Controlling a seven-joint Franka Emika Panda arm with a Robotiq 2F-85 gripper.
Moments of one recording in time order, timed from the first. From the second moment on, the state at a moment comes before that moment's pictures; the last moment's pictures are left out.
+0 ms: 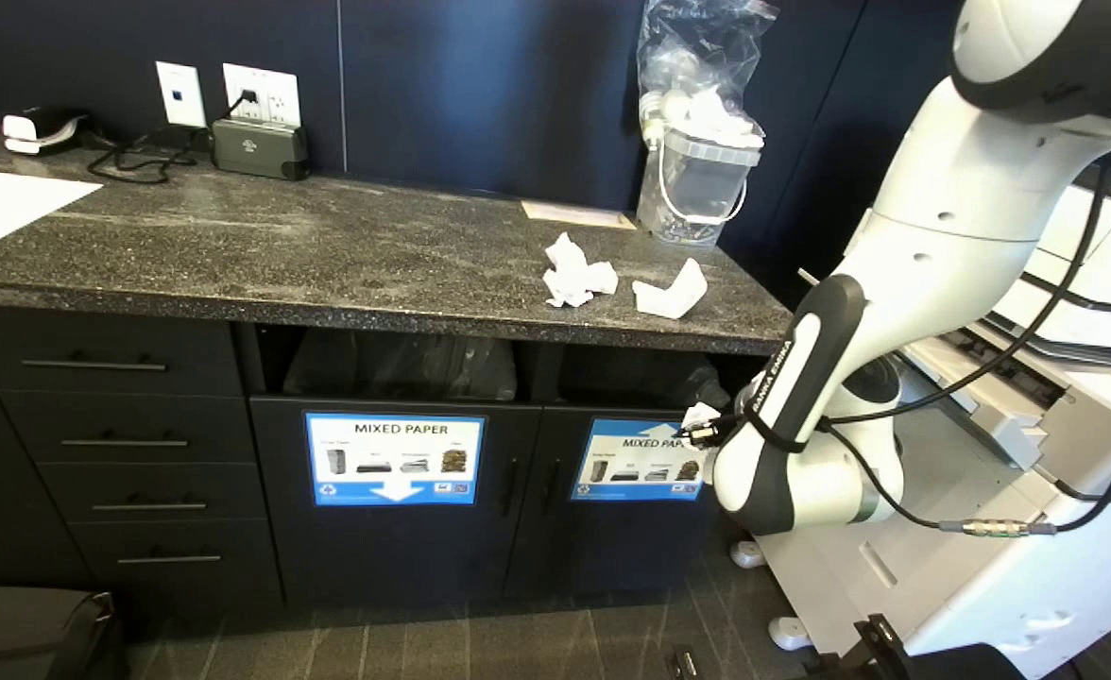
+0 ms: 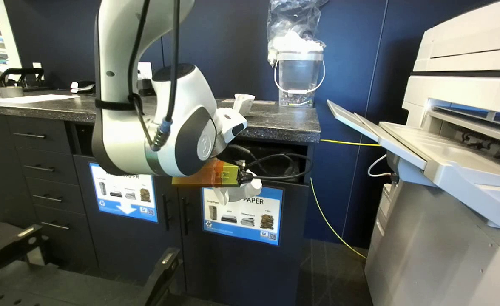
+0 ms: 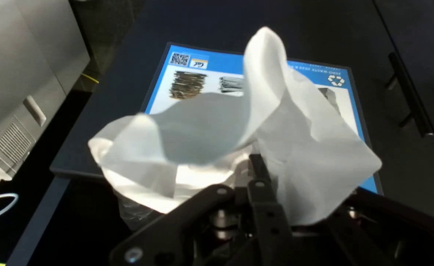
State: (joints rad) arm 0.03 0.75 -0.15 -2.48 -0.07 3.85 -0.07
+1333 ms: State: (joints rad) arm -0.01 1.13 -0.17 -1.95 -0.05 4.21 -0.19
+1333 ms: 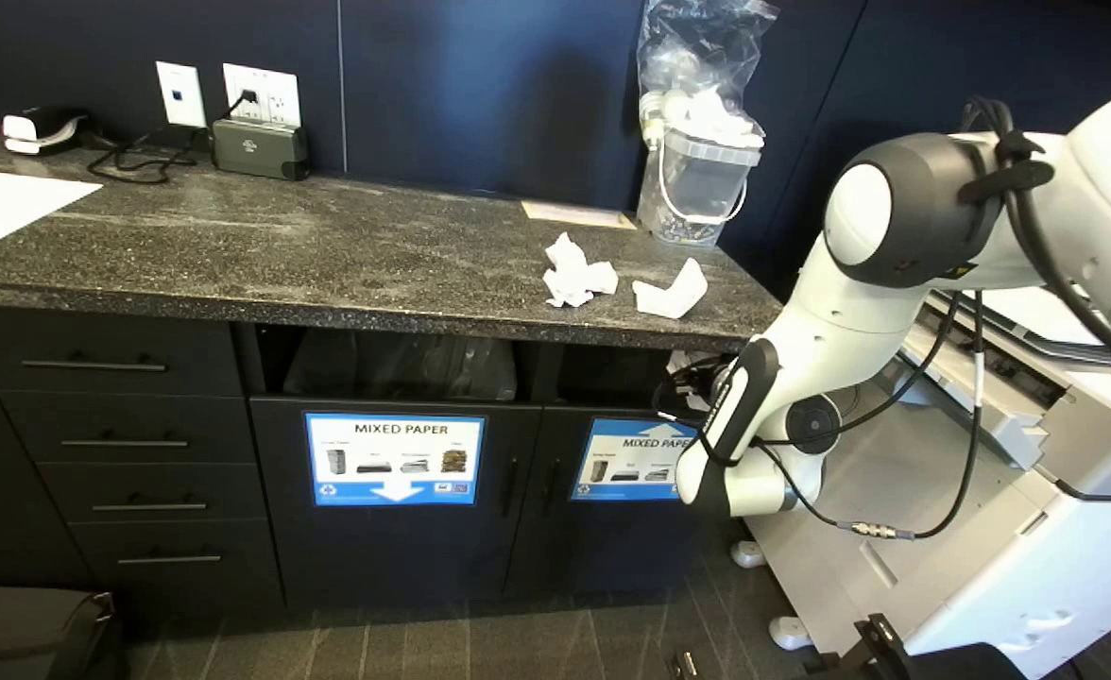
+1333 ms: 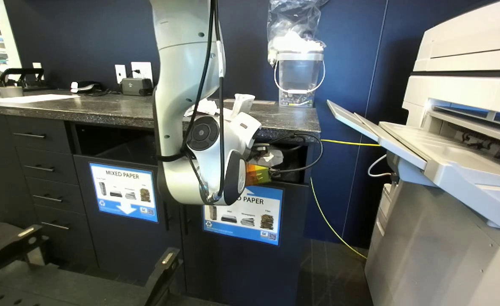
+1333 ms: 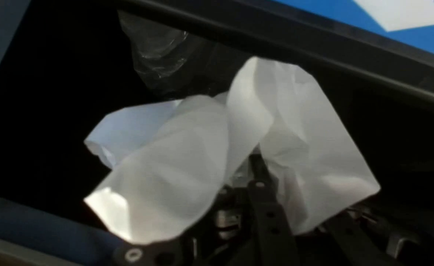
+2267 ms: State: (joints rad) arm -0.20 1.34 -0.14 -1.60 -0.35 4.21 -0.02
